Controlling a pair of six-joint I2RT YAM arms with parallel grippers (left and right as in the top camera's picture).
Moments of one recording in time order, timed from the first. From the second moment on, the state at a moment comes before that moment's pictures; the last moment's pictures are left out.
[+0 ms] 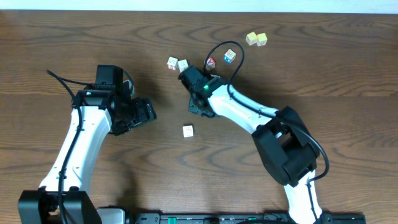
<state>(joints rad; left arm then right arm) -0.03 1.48 1.06 -0.93 0.26 -0.39 0.67 2.17 1.55 -0.72 0.10 0.85</state>
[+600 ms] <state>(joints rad) -0.03 1.48 1.06 -0.93 0.26 -0.39 0.59 2.16 1.55 -0.82 -0.02 0.64</state>
